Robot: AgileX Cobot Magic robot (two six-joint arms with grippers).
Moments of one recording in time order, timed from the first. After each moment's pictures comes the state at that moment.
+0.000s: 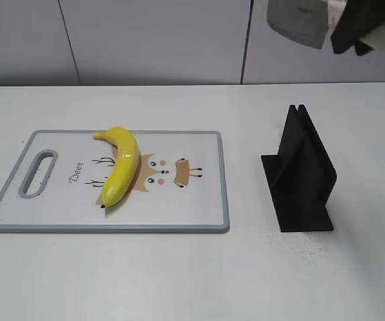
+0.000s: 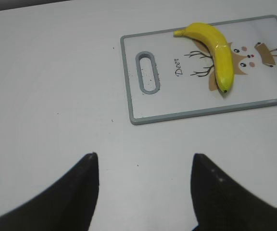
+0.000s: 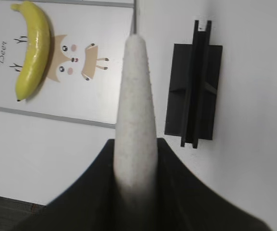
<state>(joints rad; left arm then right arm) -0.09 0.25 -0.71 -0.07 1.18 0.14 0.44 1.45 -1.51 0.05 1.21 0.35</state>
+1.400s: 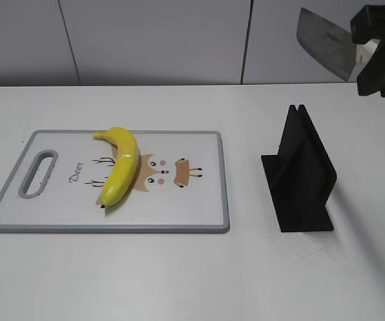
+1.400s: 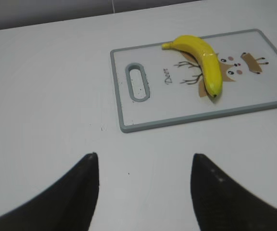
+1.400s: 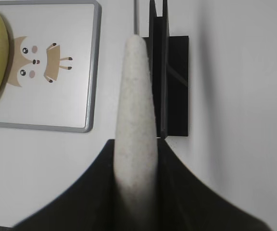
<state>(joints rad) -0.12 0.02 -0.54 -0.08 1.13 0.14 0.44 1.26 -1.18 -0.06 1.00 0.44</state>
